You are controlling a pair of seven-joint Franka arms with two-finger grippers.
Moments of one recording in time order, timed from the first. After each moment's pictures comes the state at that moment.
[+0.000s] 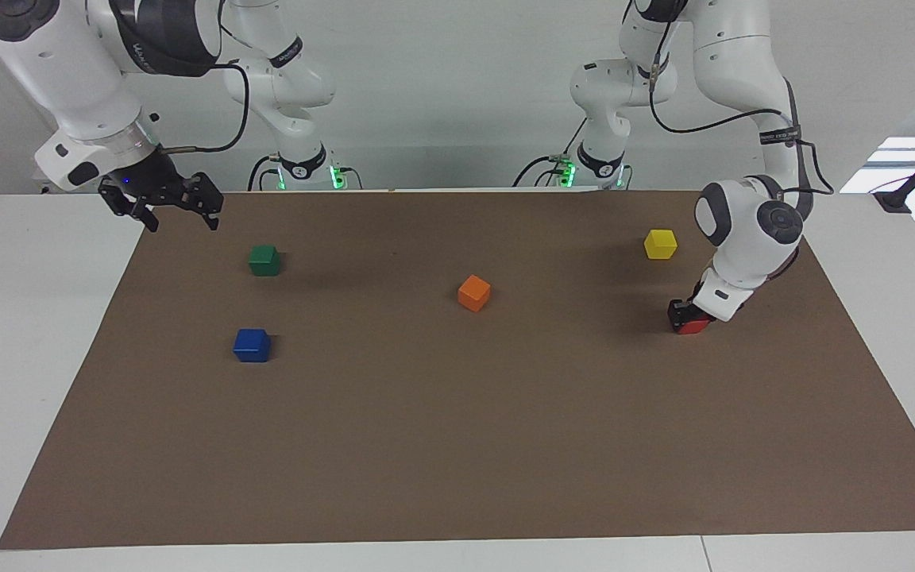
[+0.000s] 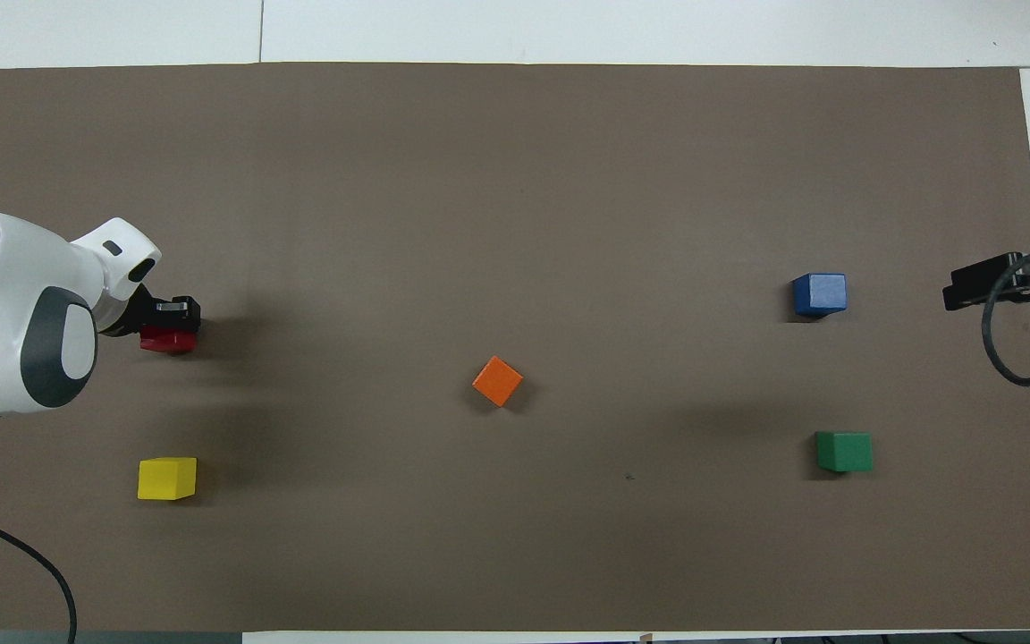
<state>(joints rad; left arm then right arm) 0.01 0.23 0.03 -2.07 0.00 2.20 0.00 -0.07 -0.03 0.00 -1.69 0.02 1.59 -0.06</state>
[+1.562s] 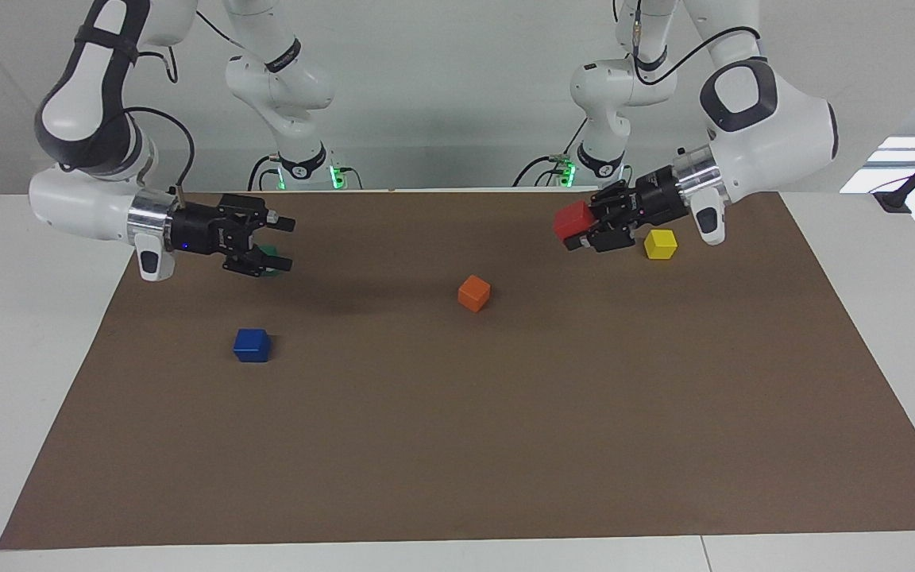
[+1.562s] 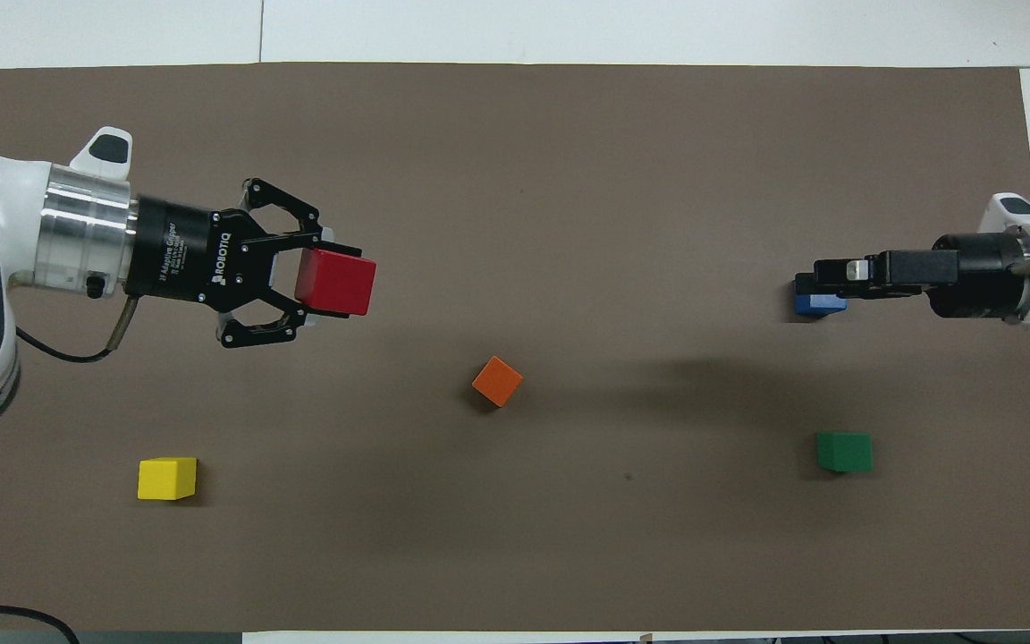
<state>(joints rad) -0.01 0.03 -0.18 -1.84 -0.99 1.78 -1.10 -0.23 0.11 -0.01 -2.03 1.32 1.48 -0.67</state>
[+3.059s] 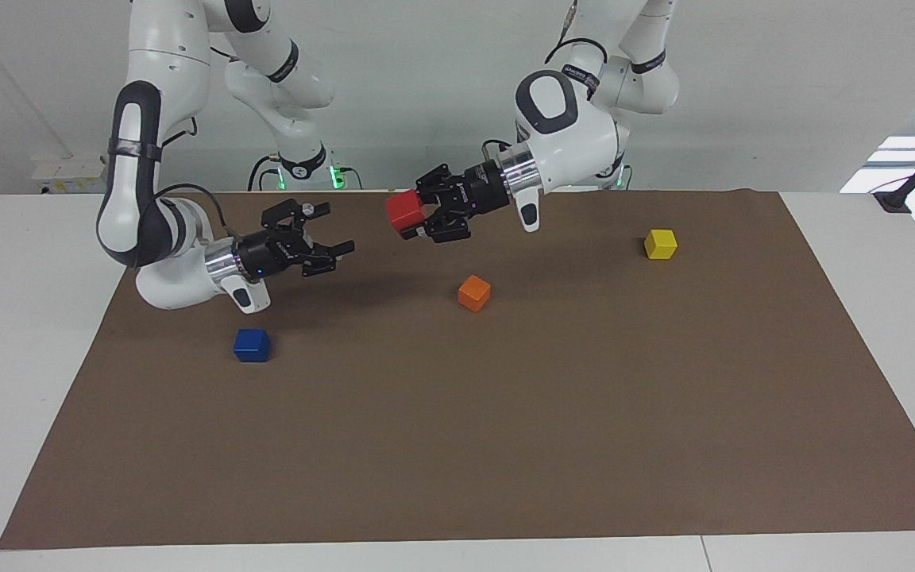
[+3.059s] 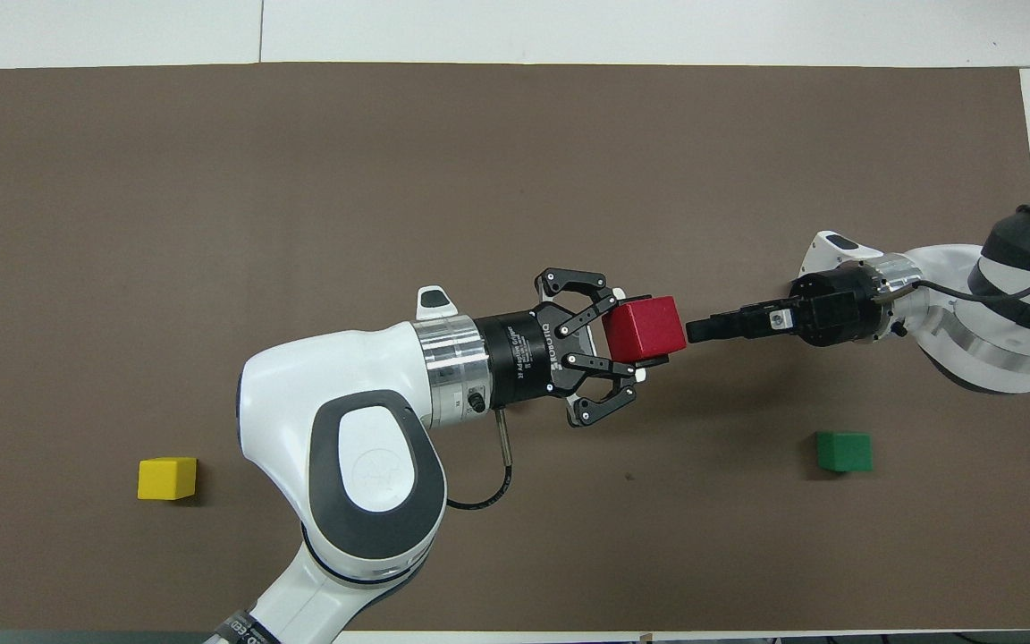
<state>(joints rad) -0.57 0.07 -0.19 -1.98 -1.64 2.51 -1.25 -0.12 0.31 0.00 -2.07 1.54 1.18 -0.86</state>
